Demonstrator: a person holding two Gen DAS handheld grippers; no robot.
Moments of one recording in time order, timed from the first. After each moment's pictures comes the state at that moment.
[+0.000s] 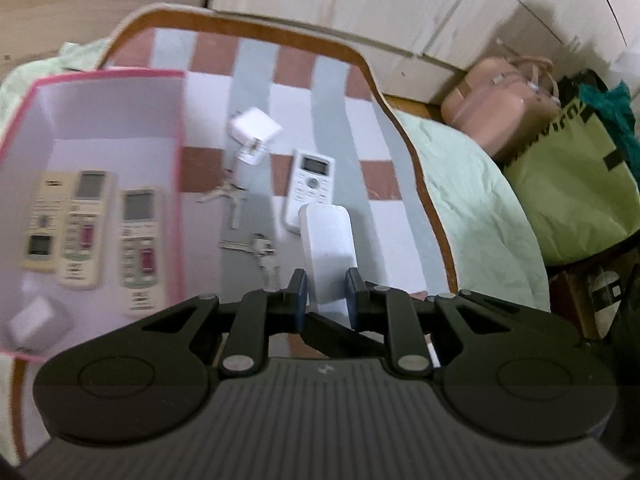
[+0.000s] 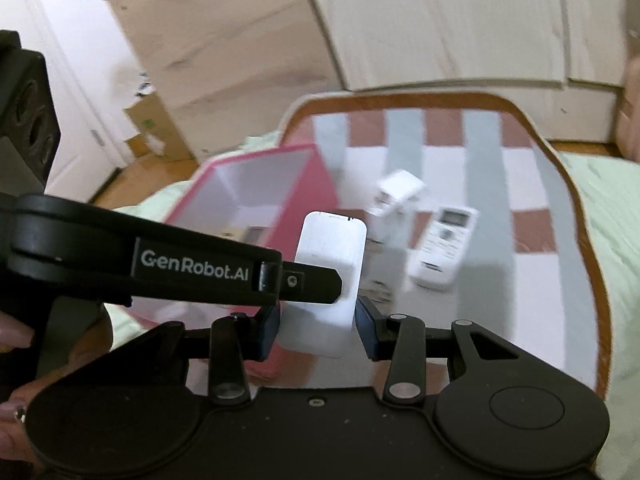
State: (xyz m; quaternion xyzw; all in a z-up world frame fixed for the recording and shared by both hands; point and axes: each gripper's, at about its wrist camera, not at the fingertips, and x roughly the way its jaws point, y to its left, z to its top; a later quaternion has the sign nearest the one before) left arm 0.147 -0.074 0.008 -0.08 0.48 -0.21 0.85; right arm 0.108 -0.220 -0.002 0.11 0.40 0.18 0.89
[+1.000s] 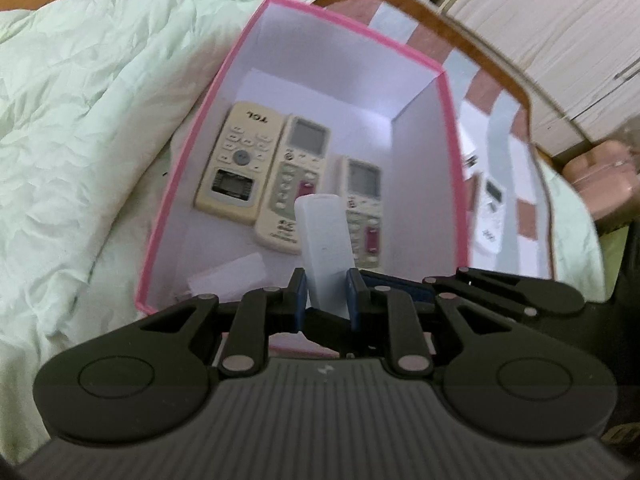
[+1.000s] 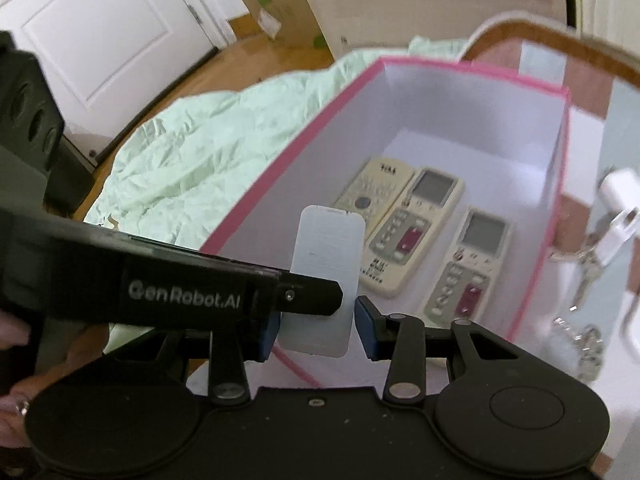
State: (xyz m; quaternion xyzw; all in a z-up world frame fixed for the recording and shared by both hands) left arm 0.181 0.104 -0.055 -0.16 0.54 -0.08 0.82; right arm 0.191 -0.049 -0.048 0.03 0.51 0.35 0.79
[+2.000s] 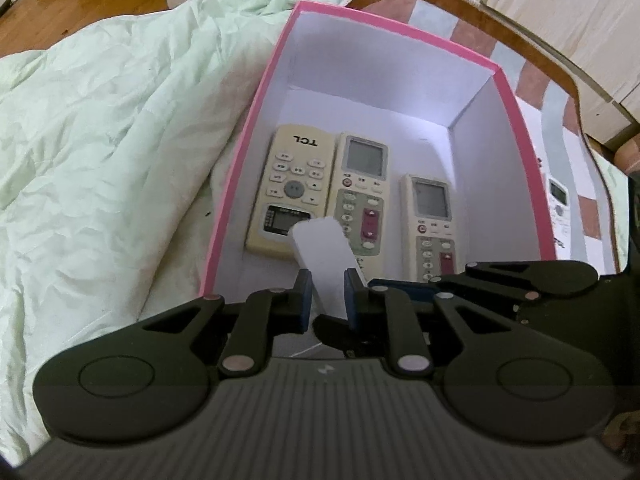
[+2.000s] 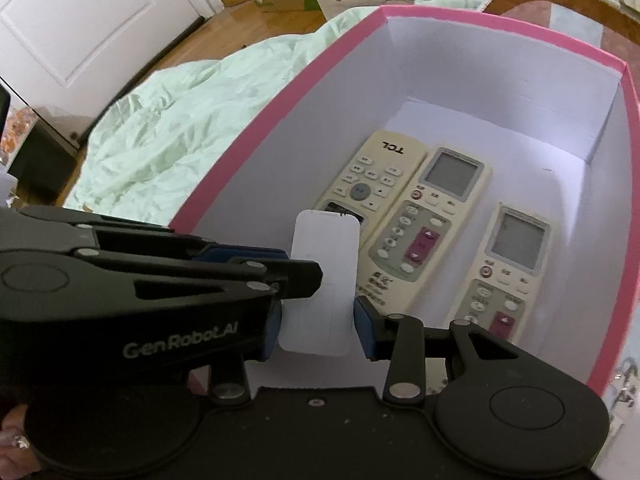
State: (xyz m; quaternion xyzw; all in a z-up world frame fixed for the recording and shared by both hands) left arm 0.210 0.115 -0.077 -0.10 0.53 -0.04 0.84; right arm 0.231 -0.012 -0.089 0.00 0.54 0.34 0.77
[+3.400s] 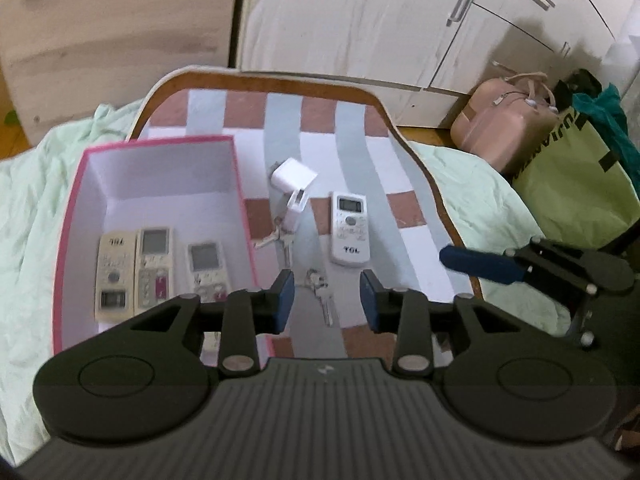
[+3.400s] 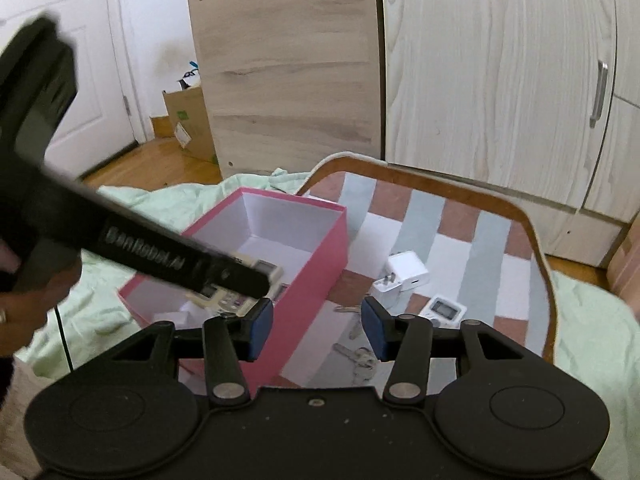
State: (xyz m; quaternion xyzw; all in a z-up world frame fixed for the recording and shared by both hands) left arm 0.153 -0.037 0.053 -0.02 0.44 -0.22 0.87; right arm 0.098 -0.200 0.048 -0.03 0.33 0.20 0.92
